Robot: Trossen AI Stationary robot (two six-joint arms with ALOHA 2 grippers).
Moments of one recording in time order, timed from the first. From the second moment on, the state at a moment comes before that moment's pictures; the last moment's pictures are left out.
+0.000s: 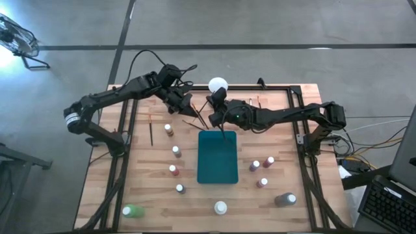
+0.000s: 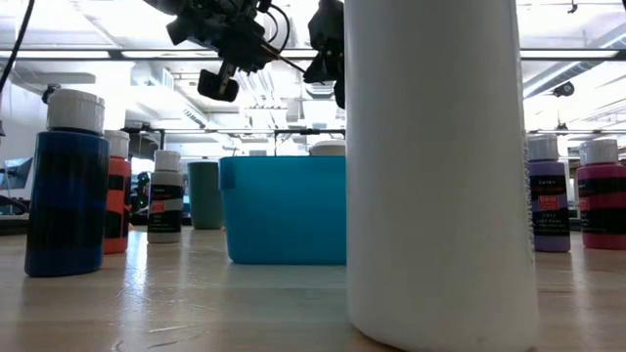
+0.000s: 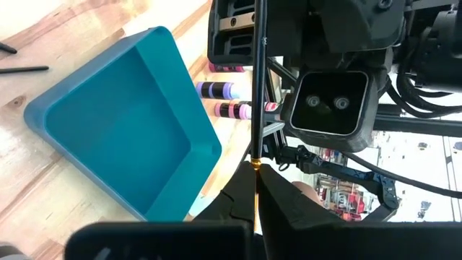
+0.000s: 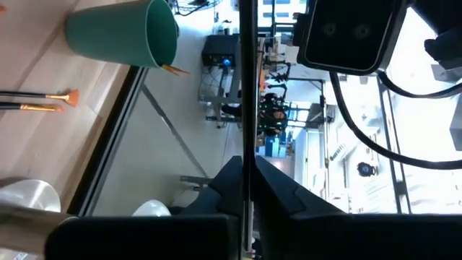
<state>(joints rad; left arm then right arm) 0.53 1.39 1.25 -0.57 0.82 -0.87 -0.10 1.67 1.16 0.30 0.61 -1.39</state>
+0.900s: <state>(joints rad) 0.51 1.38 1.26 -0.49 0.67 -0.31 -0.12 1.33 1.16 -0.25 0.09 -0.55</state>
